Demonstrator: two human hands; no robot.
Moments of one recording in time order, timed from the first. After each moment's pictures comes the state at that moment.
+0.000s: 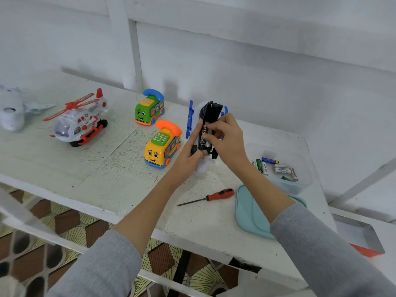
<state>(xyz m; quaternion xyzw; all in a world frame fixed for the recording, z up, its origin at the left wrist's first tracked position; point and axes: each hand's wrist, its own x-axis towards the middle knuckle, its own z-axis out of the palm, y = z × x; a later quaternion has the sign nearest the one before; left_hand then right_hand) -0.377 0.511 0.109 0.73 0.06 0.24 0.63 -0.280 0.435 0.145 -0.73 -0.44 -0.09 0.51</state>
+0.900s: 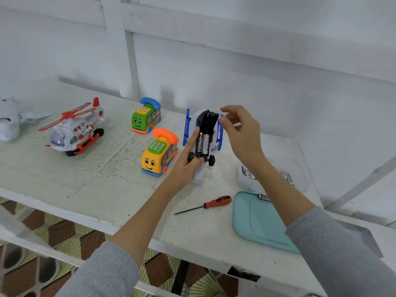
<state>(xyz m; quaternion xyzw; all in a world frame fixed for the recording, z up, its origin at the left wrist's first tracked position) -0.374 0.513 0.107 0.73 0.07 0.23 0.64 -0.270 0.413 0.186 -0.73 -0.38 -0.10 0.55</state>
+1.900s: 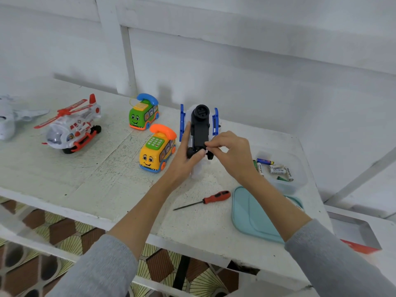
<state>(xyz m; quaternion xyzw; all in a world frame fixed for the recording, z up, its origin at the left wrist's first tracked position) -0.371 0.518 0.100 0.75 0.06 0.23 0.61 -0.277 0.401 0.137 -0.72 -0.51 -0.16 0.44</state>
